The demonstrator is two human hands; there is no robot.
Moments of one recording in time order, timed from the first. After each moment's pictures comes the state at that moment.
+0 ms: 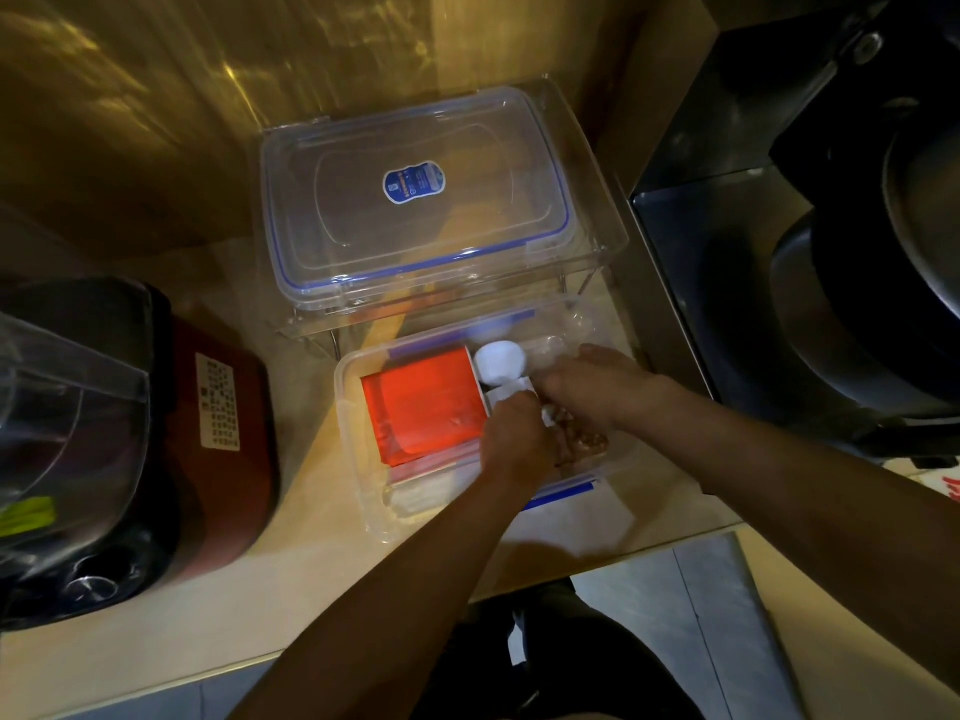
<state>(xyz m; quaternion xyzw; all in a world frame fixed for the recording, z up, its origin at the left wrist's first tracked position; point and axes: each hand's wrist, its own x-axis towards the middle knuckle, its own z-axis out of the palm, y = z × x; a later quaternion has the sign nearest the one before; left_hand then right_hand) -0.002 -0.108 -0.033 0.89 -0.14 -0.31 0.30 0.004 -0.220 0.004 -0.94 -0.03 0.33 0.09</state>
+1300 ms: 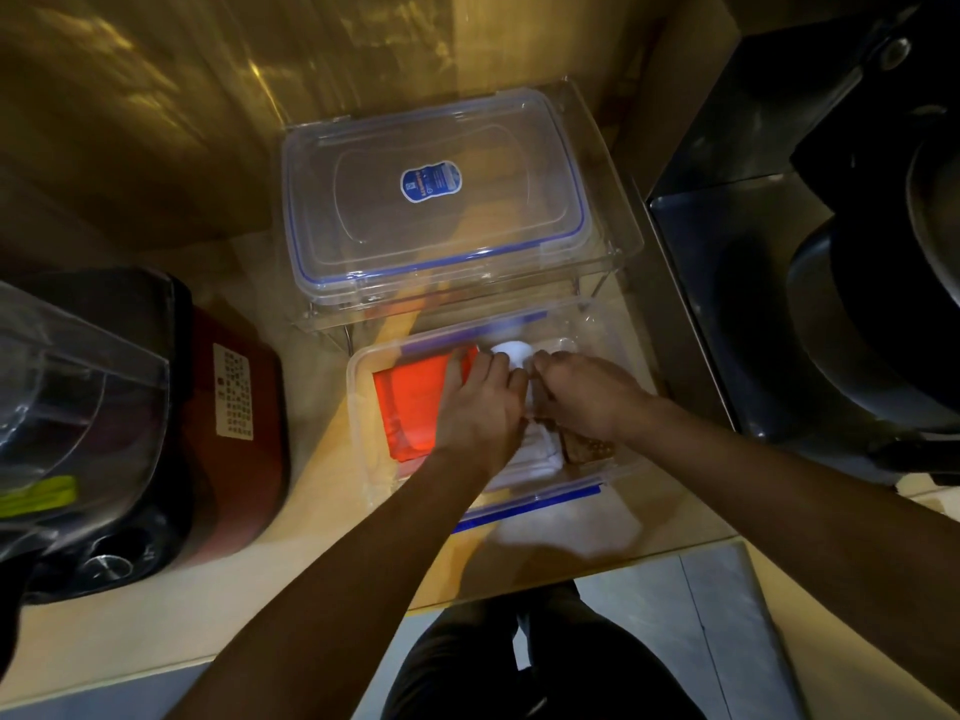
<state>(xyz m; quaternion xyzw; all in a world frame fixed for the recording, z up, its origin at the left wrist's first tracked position) 0.025 -0.072 -0.027 0.92 -0.39 -0.08 -0.02 0.004 -0.210 -0.013 -0.95 0.01 0.23 0.19</state>
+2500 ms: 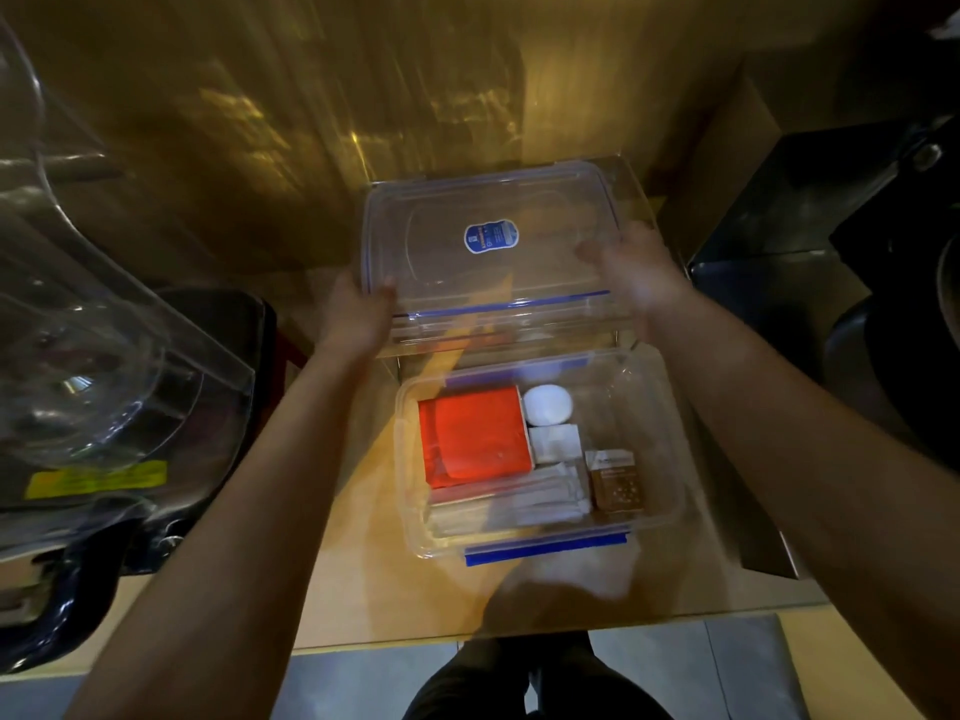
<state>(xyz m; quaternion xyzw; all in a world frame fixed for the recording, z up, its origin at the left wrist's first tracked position) 0.150 0.004 0.051 0.86 0.14 -0.14 0.48 0.093 -0.215 0.094 -0.75 0.30 0.04 0.59</state>
